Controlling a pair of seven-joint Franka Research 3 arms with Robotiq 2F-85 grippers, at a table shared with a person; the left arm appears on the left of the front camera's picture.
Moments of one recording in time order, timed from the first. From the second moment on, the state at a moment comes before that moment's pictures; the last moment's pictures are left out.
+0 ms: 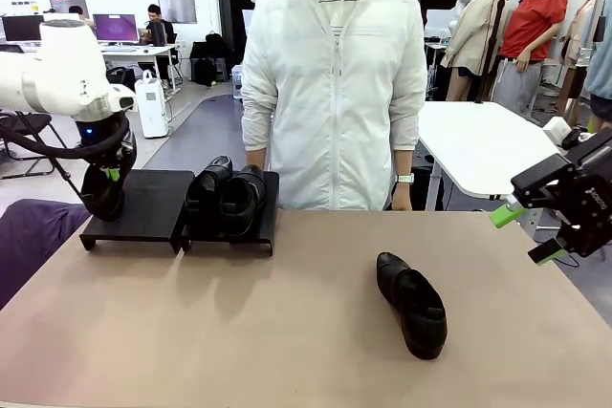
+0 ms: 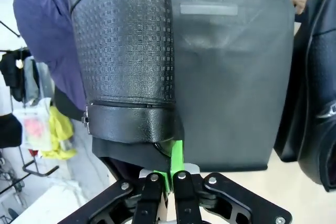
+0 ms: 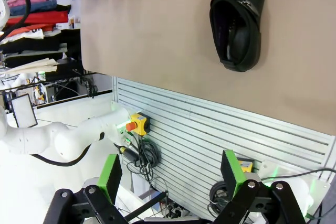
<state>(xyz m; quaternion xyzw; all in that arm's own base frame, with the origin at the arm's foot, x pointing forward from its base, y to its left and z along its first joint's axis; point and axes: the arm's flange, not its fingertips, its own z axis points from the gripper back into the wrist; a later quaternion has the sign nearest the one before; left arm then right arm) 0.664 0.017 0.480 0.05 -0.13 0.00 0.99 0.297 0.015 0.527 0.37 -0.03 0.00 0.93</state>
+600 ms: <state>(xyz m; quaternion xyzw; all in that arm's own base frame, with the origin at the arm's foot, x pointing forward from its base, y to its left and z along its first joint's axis) 0.673 0.011 0.477 0.05 -0.09 -0.01 0.99 0.297 0.015 0.526 0.37 -0.03 0.00 0.93</state>
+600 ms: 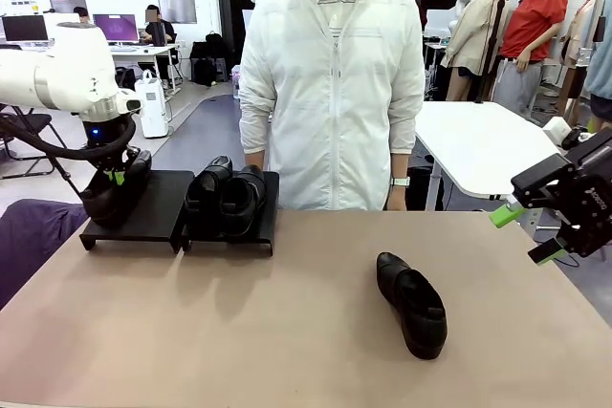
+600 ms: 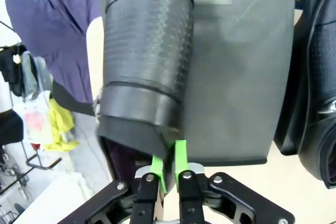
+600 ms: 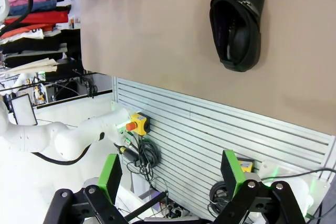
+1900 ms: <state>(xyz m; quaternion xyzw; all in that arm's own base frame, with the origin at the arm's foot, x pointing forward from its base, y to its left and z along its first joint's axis) 0.393 0.017 0.566 -0.26 -0.19 -0.18 0.93 0.297 0.015 0.526 0.37 -0.03 0.00 0.93</state>
